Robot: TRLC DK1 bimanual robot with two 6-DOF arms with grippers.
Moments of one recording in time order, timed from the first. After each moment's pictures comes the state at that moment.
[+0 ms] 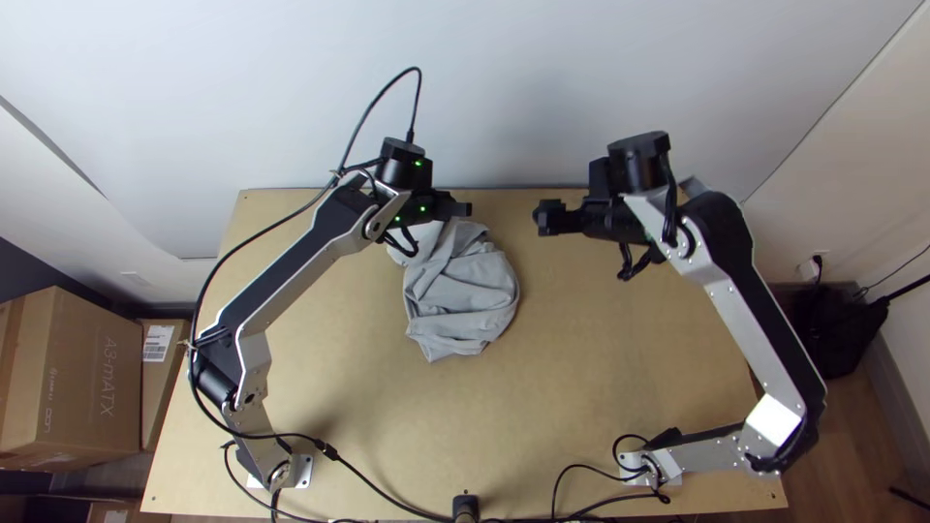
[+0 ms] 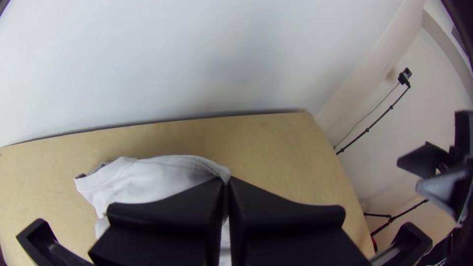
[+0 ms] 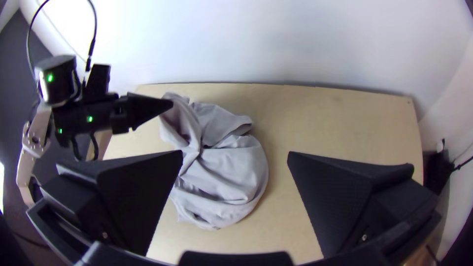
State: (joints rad) left arm -0.58 1.87 1.95 -0.66 0.04 -0.39; right arm 0.51 1.54 1.87 -1.05 -0.07 0.39
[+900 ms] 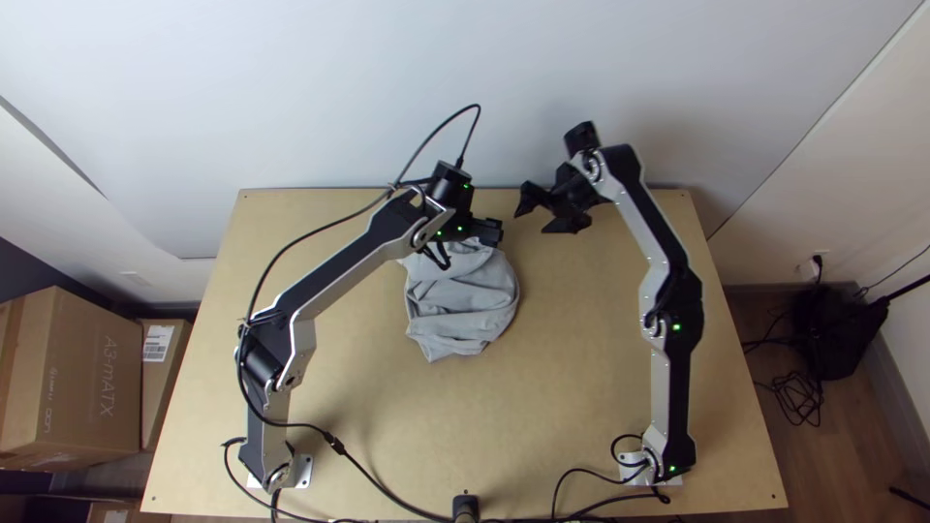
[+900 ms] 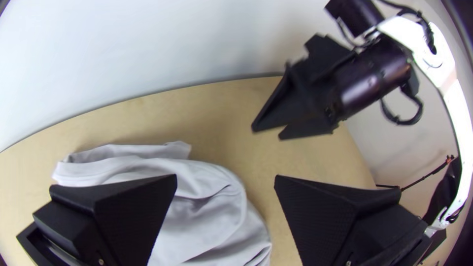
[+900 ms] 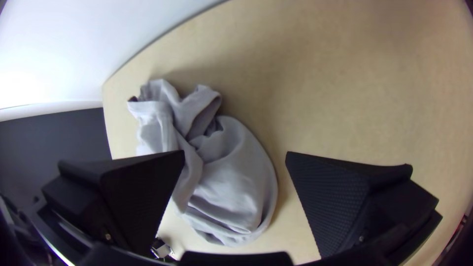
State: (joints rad) left arm -0.65 2.04 2.04 -0.68 0.05 -0.34; right arm 0.31 2.27 2.32 -1.24 -0.43 0.53
